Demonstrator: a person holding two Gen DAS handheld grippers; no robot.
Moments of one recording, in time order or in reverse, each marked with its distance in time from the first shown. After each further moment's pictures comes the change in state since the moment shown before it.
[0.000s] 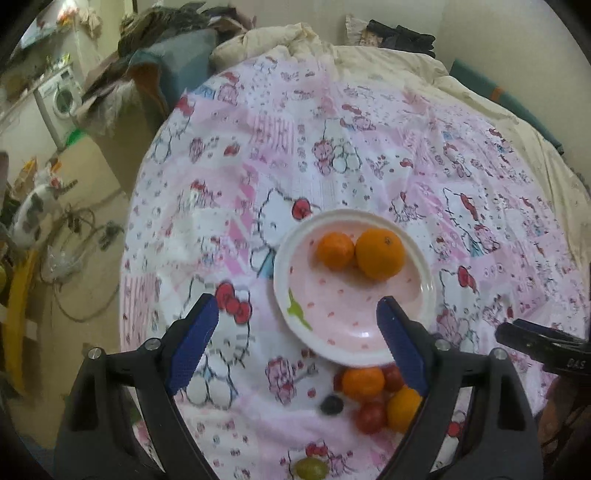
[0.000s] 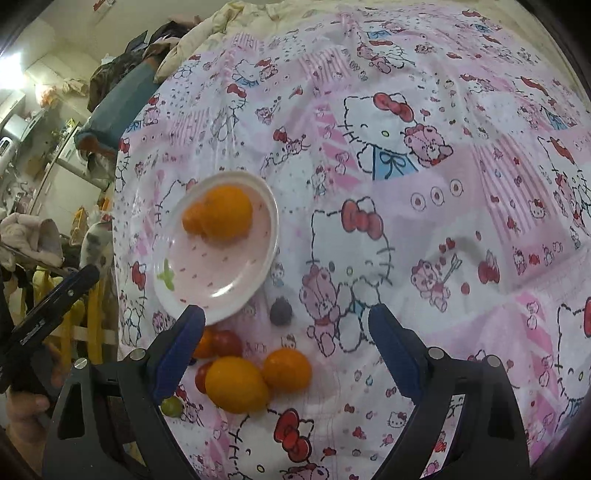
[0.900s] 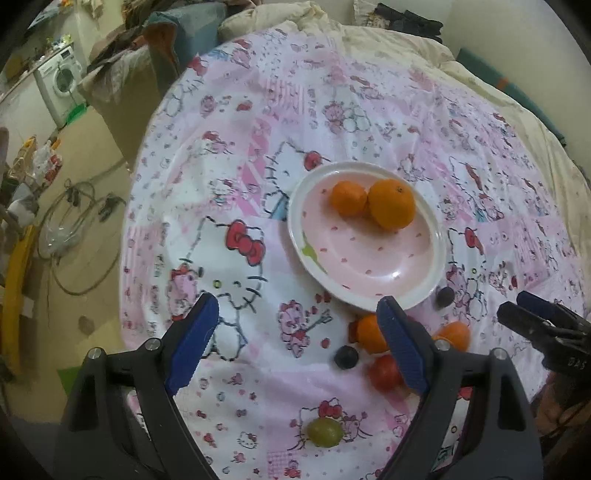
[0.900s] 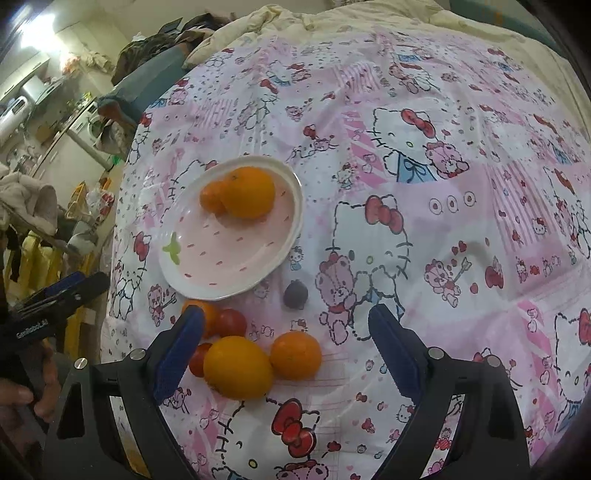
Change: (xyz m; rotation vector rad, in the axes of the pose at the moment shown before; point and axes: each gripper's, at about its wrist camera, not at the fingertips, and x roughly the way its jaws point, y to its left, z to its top) left arm 0.004 0.011 -0.039 -0.010 0.072 -0.011; right arm 0.000 0.030 -0.030 -0.154 -0.054 -0.047
